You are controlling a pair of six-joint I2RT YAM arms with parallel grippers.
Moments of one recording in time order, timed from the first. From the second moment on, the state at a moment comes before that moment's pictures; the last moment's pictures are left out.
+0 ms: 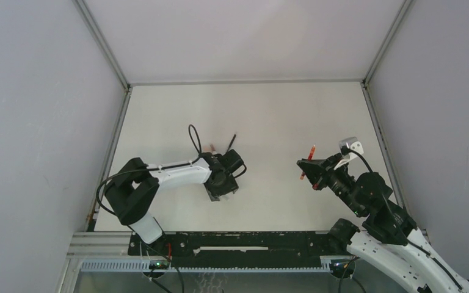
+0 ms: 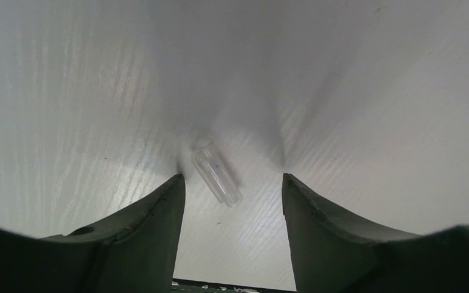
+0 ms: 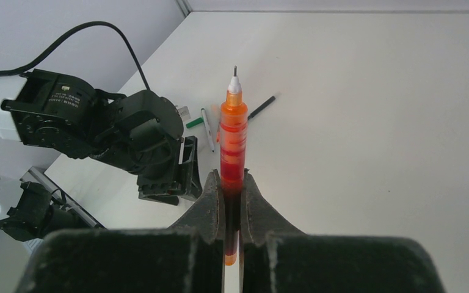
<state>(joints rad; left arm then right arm) -0.89 1.64 0.95 -0.73 -0.18 -1.32 0.77 0.35 0.71 -0.47 0.18 0.36</state>
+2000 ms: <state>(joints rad) -0.87 1.56 0.84 -0.51 0.02 -0.56 0.77 0.42 0.71 -0.47 0.16 0.36</state>
